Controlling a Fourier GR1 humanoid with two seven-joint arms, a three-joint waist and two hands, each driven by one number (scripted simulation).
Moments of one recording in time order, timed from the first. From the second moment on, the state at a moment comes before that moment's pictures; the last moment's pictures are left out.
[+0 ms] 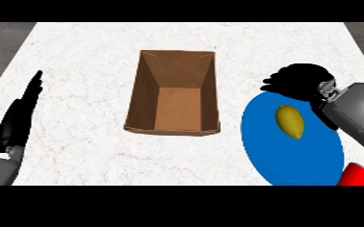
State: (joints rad) left arm -0.15 0.65 -0.21 -1.28 0.15 0.37 0.04; right arm -0.79 -0.81 0.79 -1.30 0.87 0.80 -0.20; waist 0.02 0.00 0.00
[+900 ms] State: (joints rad) left arm -0.11 0.60 -0.12 -1.33 0.06 0.32 0.08; right arm -0.75 -0.65 0.75 -1.16 1.14 0.78 -0.25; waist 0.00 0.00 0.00
